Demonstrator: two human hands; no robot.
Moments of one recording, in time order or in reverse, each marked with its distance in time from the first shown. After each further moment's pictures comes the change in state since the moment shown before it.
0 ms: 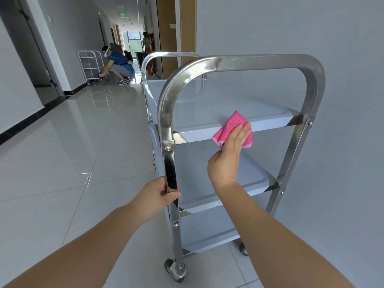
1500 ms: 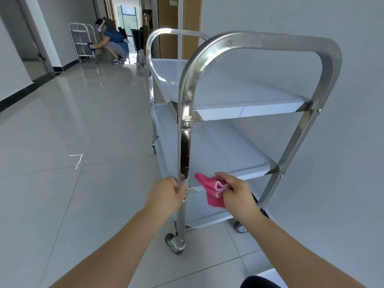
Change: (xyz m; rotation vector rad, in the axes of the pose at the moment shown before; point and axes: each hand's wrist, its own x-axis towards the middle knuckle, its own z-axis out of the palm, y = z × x) left_hand -0.037 -0.015 0.025 0.383 0.209 -0.110; right_hand -0.094 -0.003 -0.074 0.080 -0.703 0.477
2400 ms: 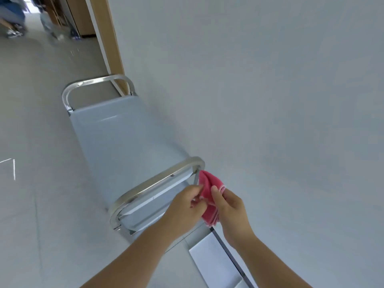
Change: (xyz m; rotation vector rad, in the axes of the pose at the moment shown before) left_hand 0.010 0.436 -0.187 -0.527 -0.684 0.189; right_hand -0.031 -0.341 -0.297 0.453 0.325 0.436
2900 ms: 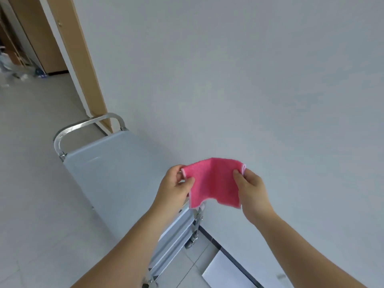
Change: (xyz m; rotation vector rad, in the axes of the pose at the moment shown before) left_hand 0.025 0.066 -0.131 -0.281 0.072 0.007; right_hand 0.006 -0.113 0.052 -0.060 0.418 -0.125
